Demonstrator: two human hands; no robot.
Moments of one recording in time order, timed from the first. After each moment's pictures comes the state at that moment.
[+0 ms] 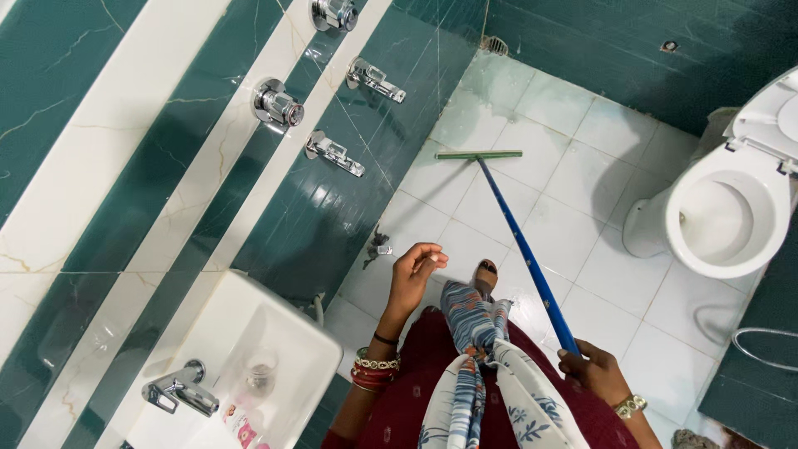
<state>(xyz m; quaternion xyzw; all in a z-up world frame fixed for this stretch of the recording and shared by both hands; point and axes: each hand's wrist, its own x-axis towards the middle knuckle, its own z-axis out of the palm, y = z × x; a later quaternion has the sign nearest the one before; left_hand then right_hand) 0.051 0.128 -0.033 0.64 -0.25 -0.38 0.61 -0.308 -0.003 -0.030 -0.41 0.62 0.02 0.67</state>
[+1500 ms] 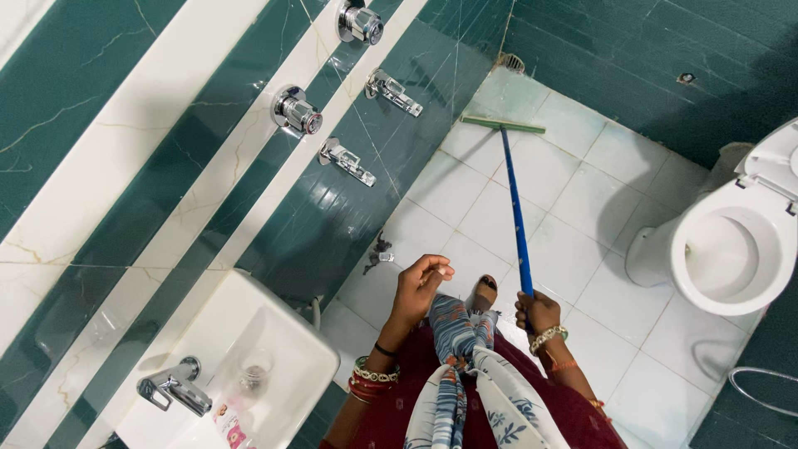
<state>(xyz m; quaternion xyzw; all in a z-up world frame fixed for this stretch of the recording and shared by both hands) 0.052 0.118 -0.015 0.65 -0.26 -0.36 0.62 -0.176 -0.052 -0.140 -0.34 0.62 -0.13 0.70</state>
